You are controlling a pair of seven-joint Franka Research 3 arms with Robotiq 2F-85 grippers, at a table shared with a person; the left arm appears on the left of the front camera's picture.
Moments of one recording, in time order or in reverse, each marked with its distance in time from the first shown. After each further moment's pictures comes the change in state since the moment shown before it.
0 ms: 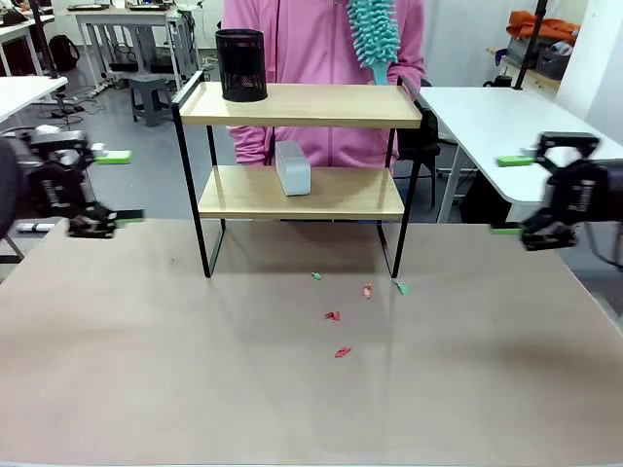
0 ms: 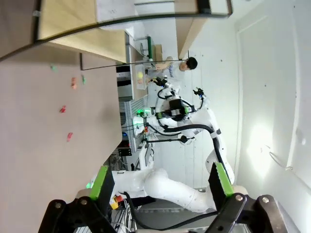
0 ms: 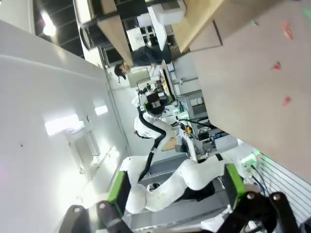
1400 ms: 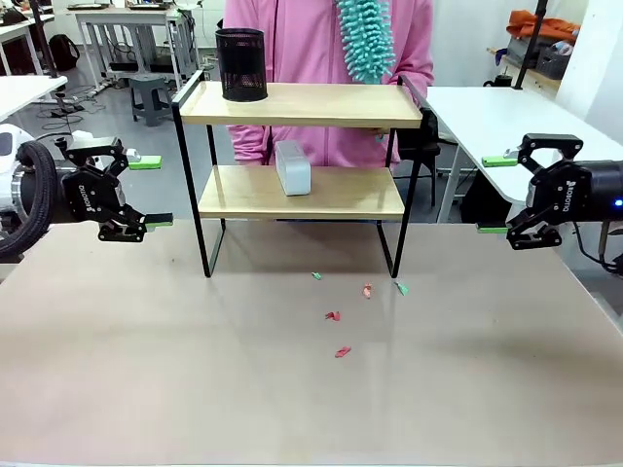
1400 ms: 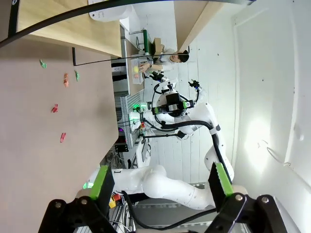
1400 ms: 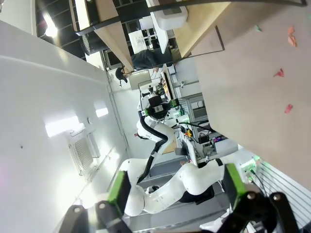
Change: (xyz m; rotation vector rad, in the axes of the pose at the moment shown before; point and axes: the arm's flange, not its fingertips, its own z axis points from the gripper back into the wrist) left arm -0.001 0.008 -0.025 -0.020 0.029 0.004; right arm 0.003 -0.001 0.000 0.001 -0.010 0.016
